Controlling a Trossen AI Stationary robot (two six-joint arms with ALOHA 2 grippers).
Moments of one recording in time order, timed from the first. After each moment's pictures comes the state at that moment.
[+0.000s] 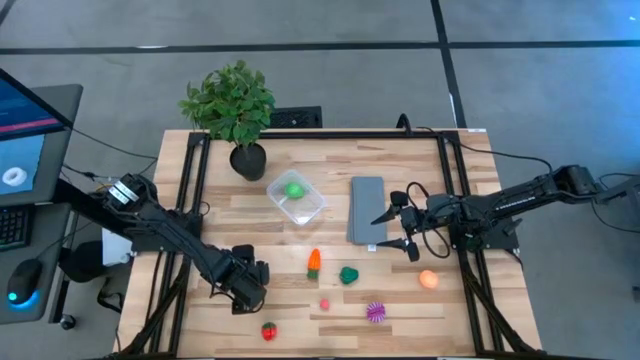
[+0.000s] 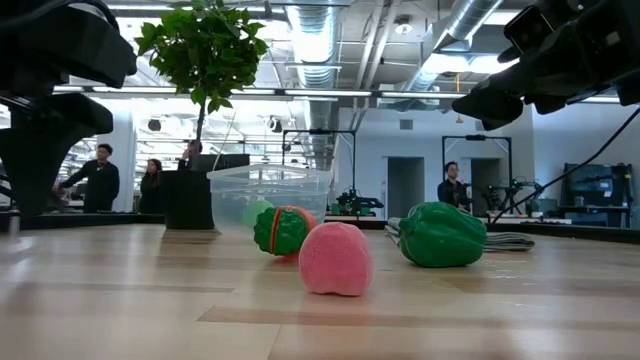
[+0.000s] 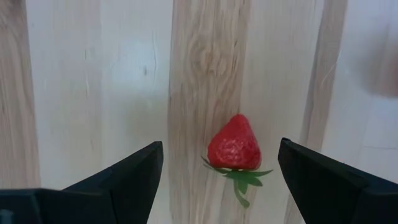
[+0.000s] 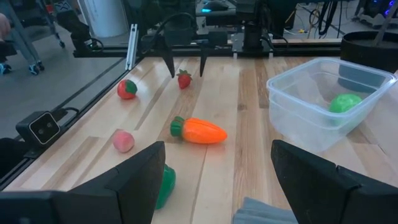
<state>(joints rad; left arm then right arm) -0.63 1.61 0.93 -0.72 -0.09 -0.72 0.12 0.92 0.21 0.45 -0.11 0.00</state>
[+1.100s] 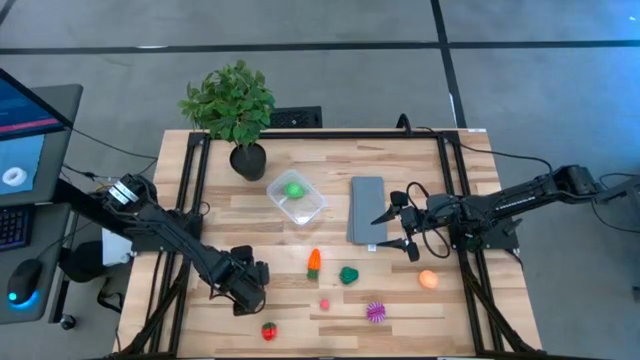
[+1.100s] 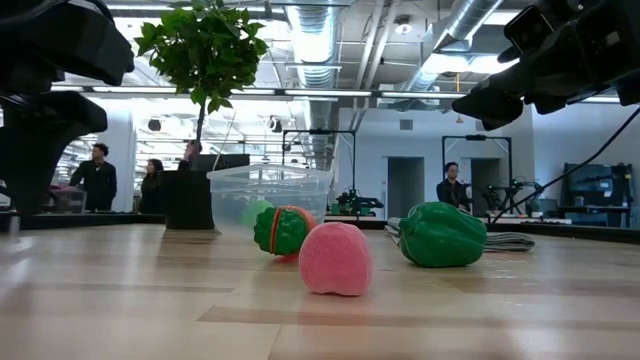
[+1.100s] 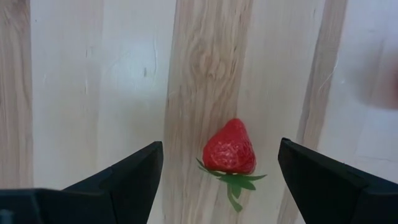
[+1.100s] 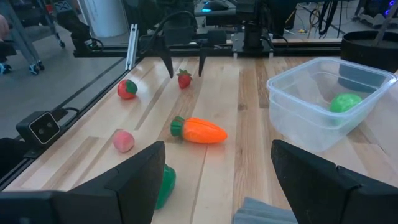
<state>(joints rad) -0.64 1.61 0.93 -0.71 -0.11 -0.78 0.12 0.92 0.21 0.45 -0.11 0.00</state>
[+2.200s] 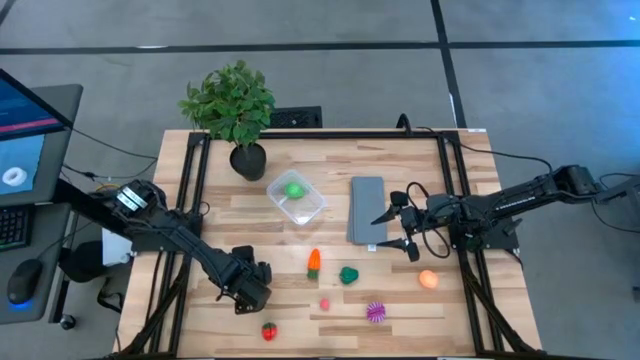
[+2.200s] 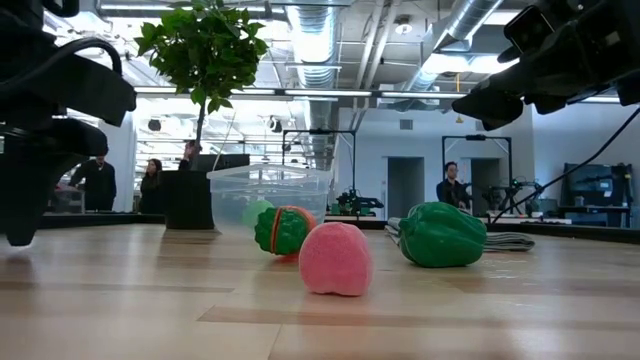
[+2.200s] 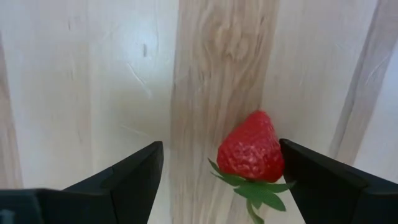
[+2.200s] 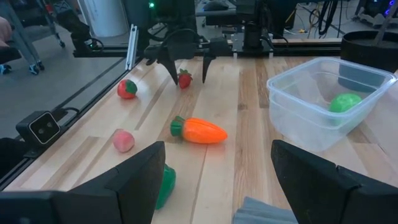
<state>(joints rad) -0.62 1.69 0.93 -0.73 -0.06 -0.75 0.12 0.92 0.21 0.45 -0.11 0.00</state>
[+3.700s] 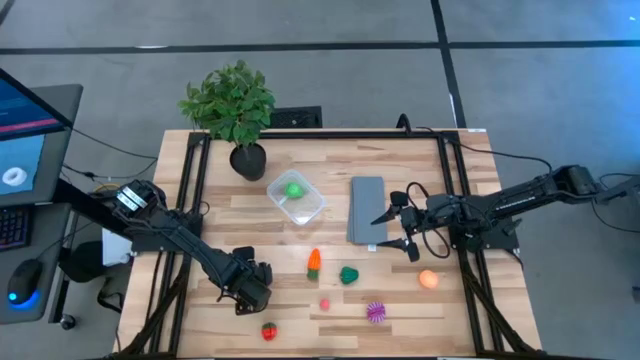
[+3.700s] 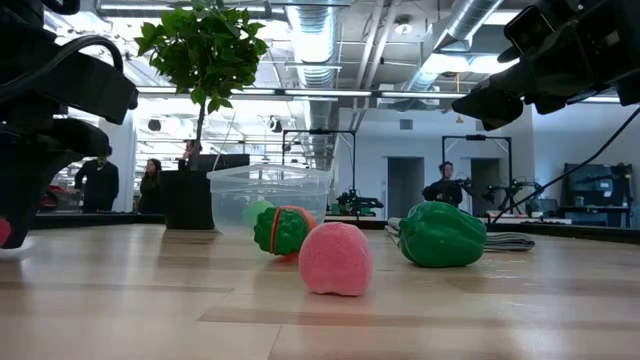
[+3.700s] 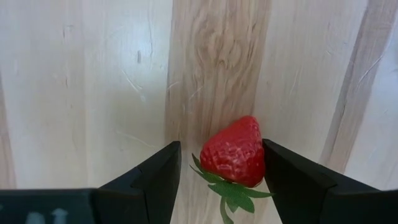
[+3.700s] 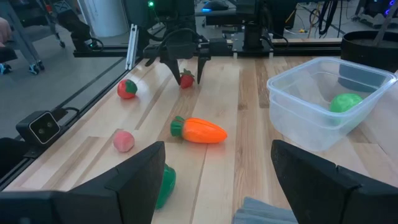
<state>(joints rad) -0.62 1.69 0.93 -0.71 -0.06 -0.75 0.12 0.92 0.21 0.45 -0.11 0.00</state>
